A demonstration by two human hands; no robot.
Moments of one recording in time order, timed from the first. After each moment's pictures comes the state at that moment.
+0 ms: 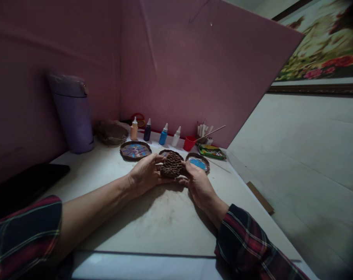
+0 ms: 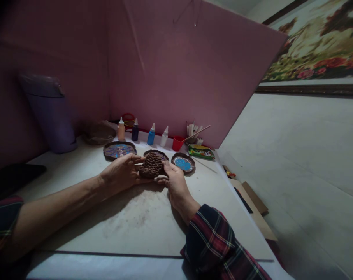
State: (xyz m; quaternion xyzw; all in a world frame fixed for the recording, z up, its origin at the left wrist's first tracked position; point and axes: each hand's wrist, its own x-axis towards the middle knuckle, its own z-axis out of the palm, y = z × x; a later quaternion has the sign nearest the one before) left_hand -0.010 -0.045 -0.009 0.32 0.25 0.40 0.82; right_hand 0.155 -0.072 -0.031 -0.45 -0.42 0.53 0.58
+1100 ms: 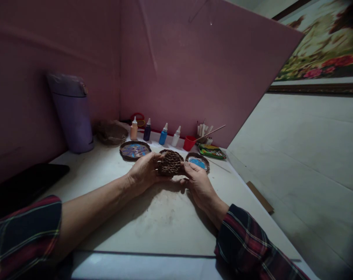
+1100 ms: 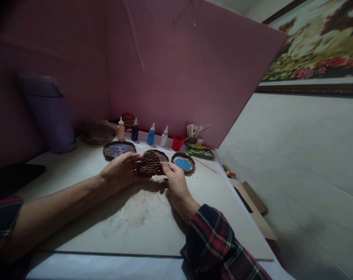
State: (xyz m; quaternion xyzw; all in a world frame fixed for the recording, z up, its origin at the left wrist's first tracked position) left_hand -0.010 -0.041 -0.011 0.33 0.27 0.44 0.79; right_hand 0.158 -0.067 -0.039 -0.45 -0.45 0.50 0.59
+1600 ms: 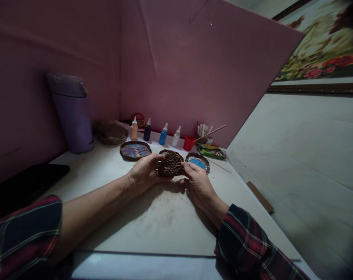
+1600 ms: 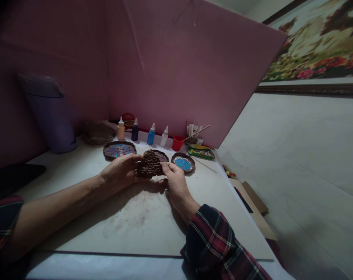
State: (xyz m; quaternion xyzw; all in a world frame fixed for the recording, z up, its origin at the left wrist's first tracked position) left_hand -0.009 -0.042 -0.012 0.35 0.27 0.43 0.79; right_hand 0.157 -0.069 -0.036 -0.45 -0.45 0.51 0.58
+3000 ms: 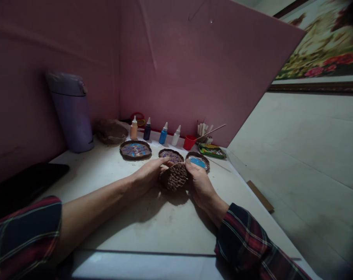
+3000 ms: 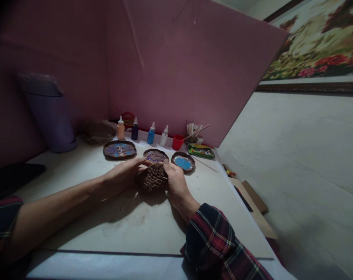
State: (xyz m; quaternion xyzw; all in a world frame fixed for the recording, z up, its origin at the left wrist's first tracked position) left_hand -0.004 -0.050 -0.016 0.47 0.28 0.34 0.77; right_hand 0.153 -0.072 -0.034 -0.42 -0.40 0.55 0.59
